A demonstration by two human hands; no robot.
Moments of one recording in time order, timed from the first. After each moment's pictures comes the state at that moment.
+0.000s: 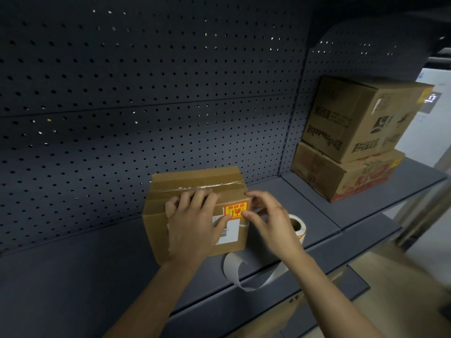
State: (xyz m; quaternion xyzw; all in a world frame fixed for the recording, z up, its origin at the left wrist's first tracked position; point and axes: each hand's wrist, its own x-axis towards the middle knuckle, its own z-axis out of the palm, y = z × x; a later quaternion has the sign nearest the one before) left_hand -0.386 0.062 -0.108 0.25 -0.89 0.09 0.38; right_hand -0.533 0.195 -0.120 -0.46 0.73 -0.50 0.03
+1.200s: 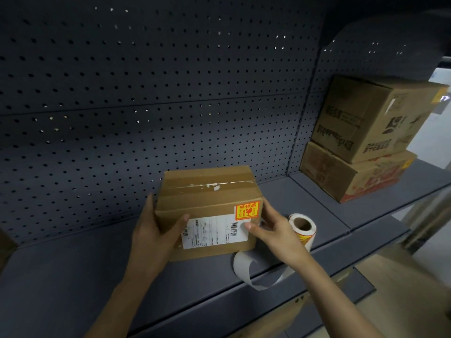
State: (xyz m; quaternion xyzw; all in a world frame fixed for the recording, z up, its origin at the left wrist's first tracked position) left_hand -0.302 0.025 -0.115 0.37 -0.74 -0.44 0.34; right_hand -0.521 0.196 -0.134 -0.41 0.69 -0.54 0.26
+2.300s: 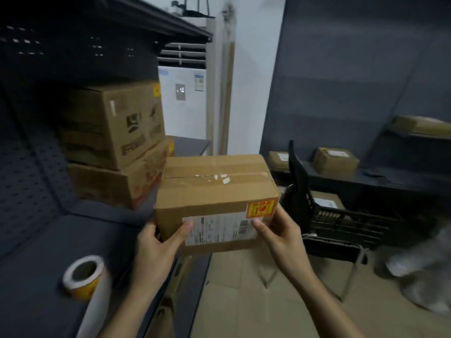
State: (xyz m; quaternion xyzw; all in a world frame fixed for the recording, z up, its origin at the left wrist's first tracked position) left_hand -0.541 0.303 -0.090 -0.02 -0.71 -0.70 0.10; right_hand -0.518 0.542 -0.093 -0.05 0.75 -0.63 -0.20
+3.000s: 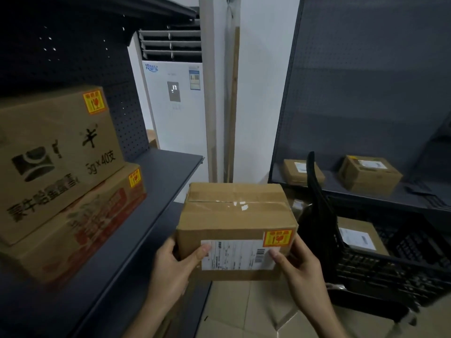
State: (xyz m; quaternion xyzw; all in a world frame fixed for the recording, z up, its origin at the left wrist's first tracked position) left_hand -0.789 0.442 -0.129 0.02 -0.72 -0.69 0.02; right_hand -0.753 0.686 -0.149 0.05 0.76 -0.64 -0.12
